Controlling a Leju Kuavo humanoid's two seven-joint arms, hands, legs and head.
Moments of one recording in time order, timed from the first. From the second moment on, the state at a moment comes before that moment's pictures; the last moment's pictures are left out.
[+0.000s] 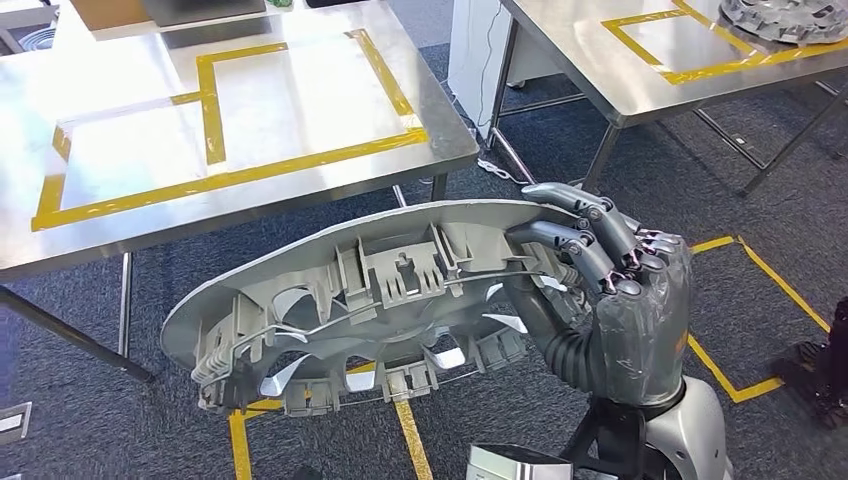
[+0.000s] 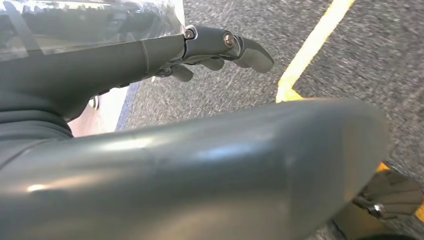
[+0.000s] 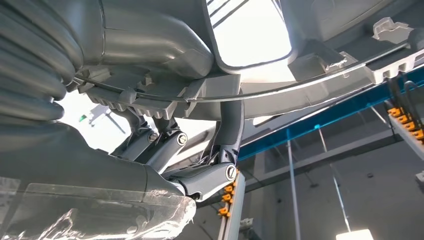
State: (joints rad) left arm -0.07 -0.05 -0.48 -0.19 -0.05 0.27 0.07; right arm -0.34 -0.17 0.78 -2.06 0.88 -0.38 0.19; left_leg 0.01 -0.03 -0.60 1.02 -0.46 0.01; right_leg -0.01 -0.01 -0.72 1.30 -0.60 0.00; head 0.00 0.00
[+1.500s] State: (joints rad) left arm -0.07 -0.06 -0.48 -0.19 -0.05 0.27 0.07; right arm -0.36 -0.17 0.78 -2.06 0.89 -0.37 0.19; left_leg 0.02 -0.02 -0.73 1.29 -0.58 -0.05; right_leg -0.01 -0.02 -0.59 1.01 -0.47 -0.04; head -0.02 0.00
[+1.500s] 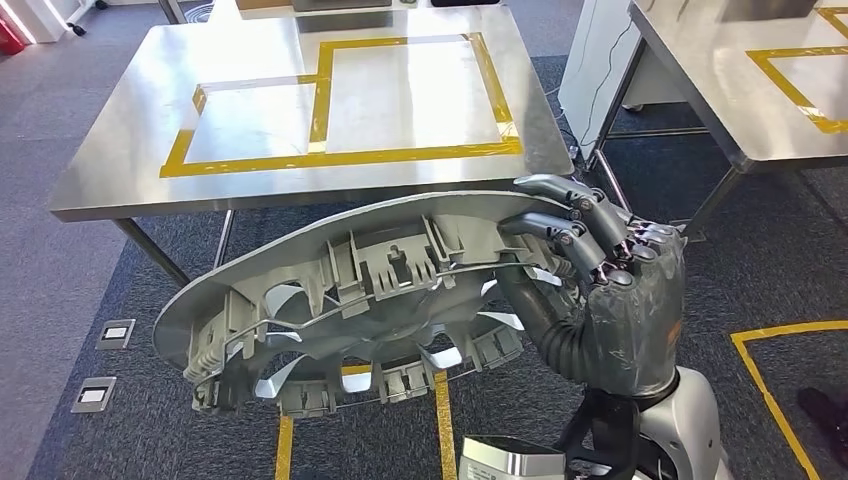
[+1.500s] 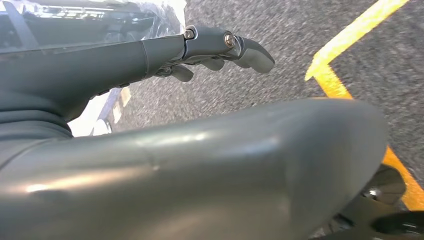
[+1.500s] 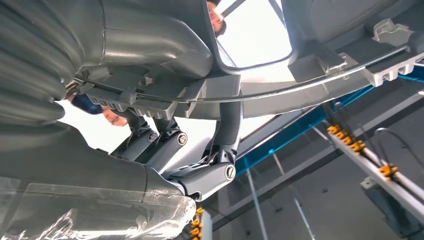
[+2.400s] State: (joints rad) left arm -0.07 -0.06 -0.48 -0.19 -0.05 0.26 0.08; right arm -0.36 -0.17 0.78 -2.06 0.87 -0.35 0.20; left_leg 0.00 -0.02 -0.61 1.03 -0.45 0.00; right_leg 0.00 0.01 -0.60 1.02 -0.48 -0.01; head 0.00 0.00
